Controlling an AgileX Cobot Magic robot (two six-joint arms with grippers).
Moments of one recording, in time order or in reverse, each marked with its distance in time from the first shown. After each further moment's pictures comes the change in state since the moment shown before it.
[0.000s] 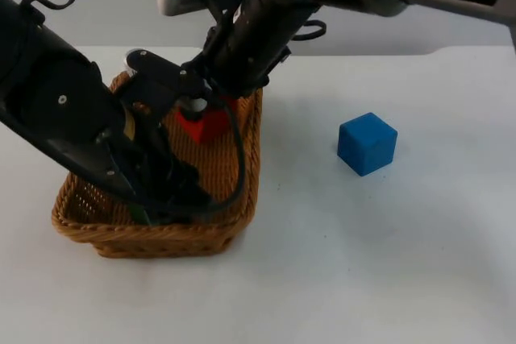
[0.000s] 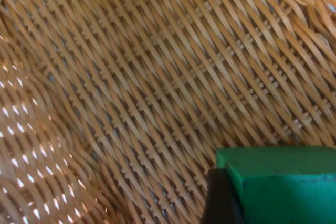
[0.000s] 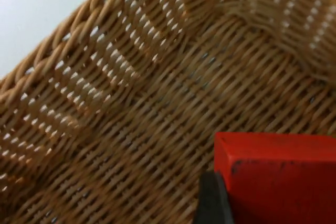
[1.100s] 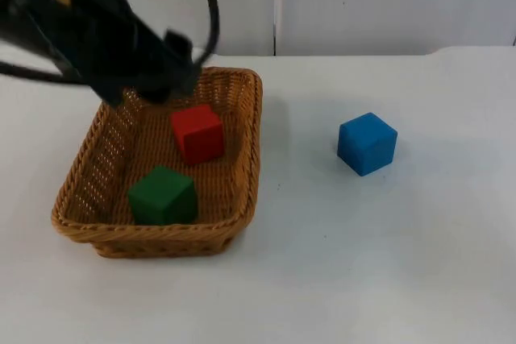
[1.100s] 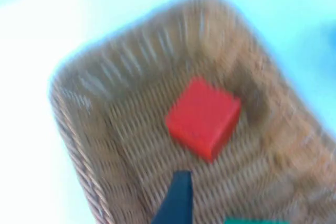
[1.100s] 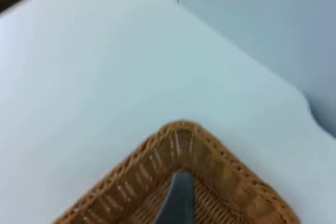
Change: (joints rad) right arm -0.017 -0.364 0.000 -0.045 0.043 -0.004; left arm 0.000 -0.417 0.002 0.000 0.061 -0.050
